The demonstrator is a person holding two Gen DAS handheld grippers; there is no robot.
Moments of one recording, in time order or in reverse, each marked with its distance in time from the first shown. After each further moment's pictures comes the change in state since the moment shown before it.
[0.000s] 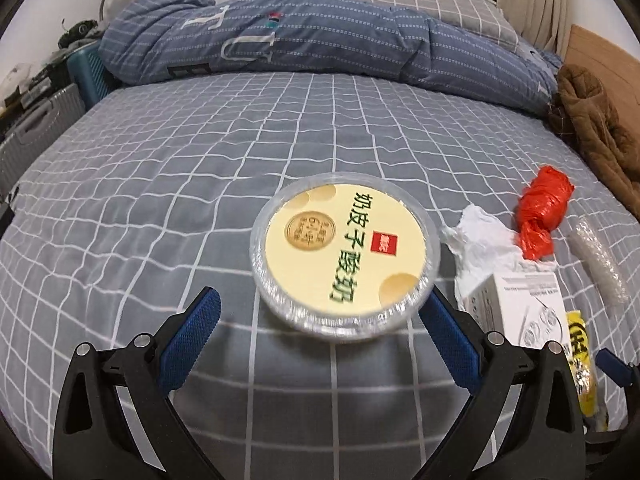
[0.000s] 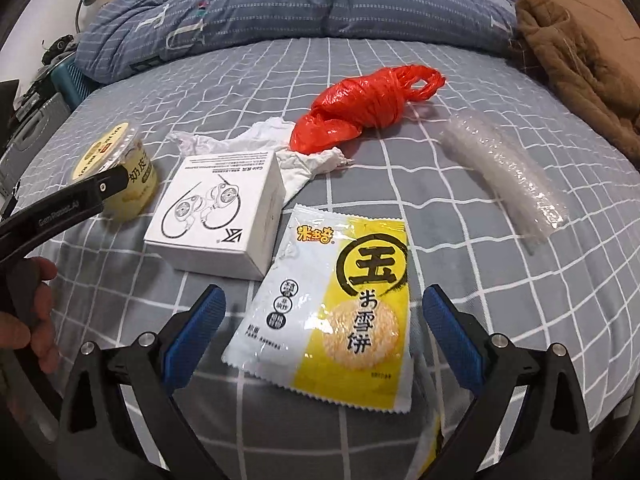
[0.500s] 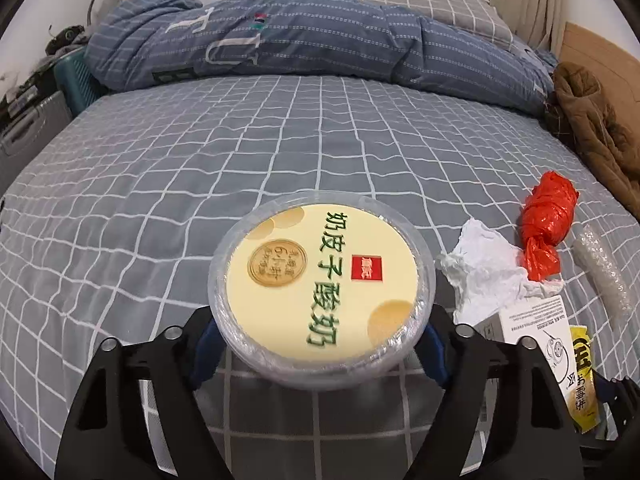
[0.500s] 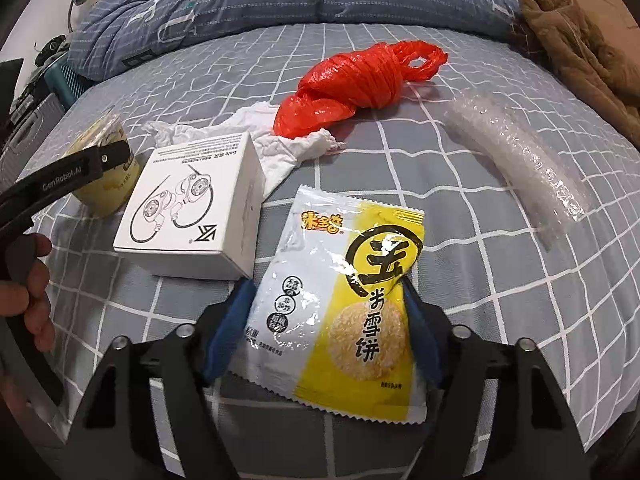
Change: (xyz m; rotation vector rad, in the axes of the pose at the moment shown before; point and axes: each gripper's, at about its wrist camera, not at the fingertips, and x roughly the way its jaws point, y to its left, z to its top) left arm 0.022 -0.009 0.015 0.025 -0.010 -0.033; right arm 0.022 -0.009 0.001 0.019 0.036 0.008
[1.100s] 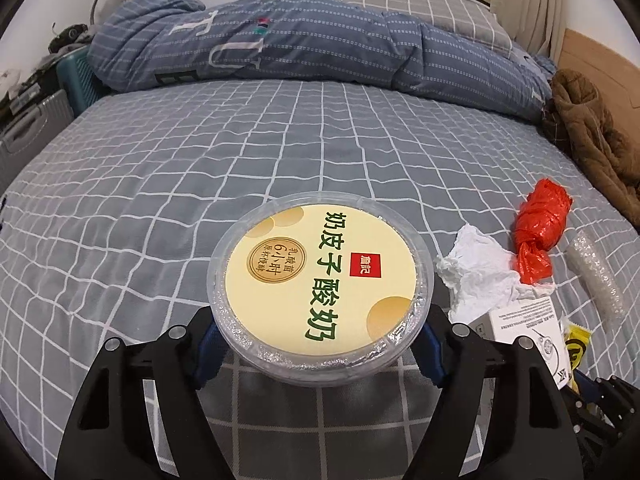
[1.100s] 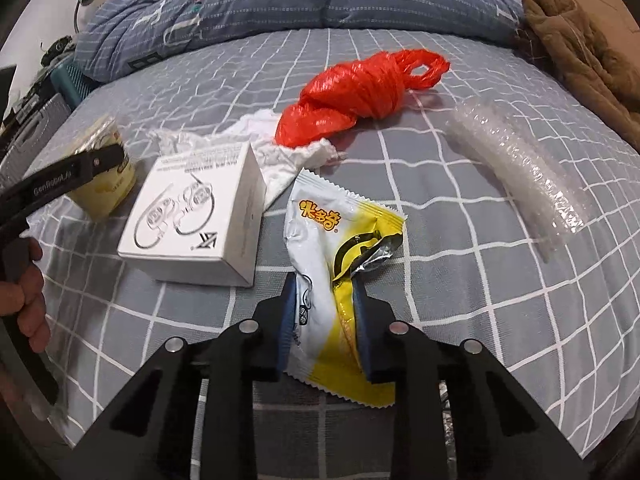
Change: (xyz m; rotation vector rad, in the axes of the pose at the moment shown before) left arm -0.015 0.005 0.000 -0.015 -0.015 -0.002; right arm -0.005 -0.003 0.005 -0.009 -0.017 0.022
